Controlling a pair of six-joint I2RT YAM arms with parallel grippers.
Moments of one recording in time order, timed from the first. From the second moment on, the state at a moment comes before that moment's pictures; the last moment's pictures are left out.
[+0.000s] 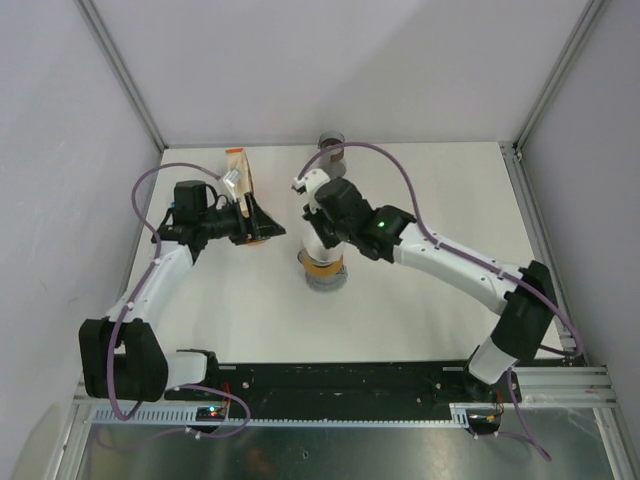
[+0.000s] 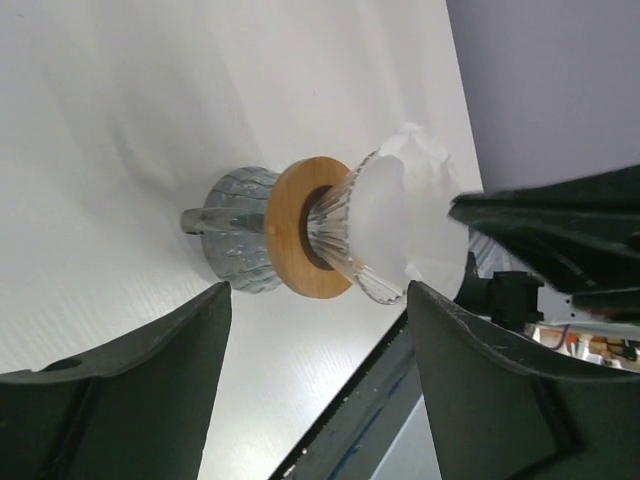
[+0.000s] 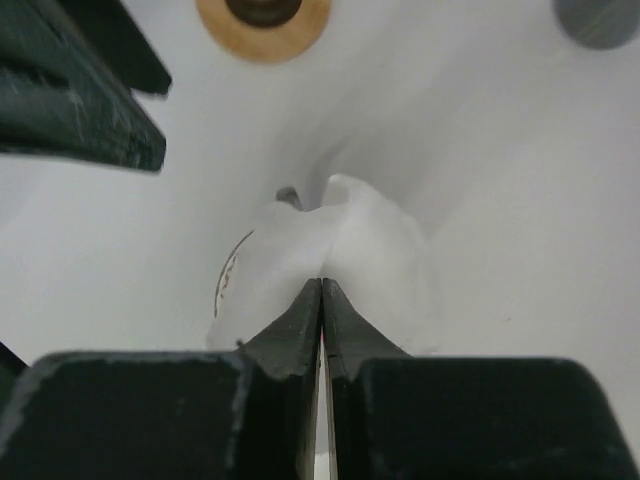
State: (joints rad) left arm -0.07 1.26 0.93 -0.34 0.83 -0.43; right arm 0.92 1.61 1.51 -0.51 0.18 0.08
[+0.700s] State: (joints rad) left arm 0.07 1.19 0.89 -0.36 0.71 -0.24; right arm 0.95 1.91 1.59 -0.63 0.11 0.07
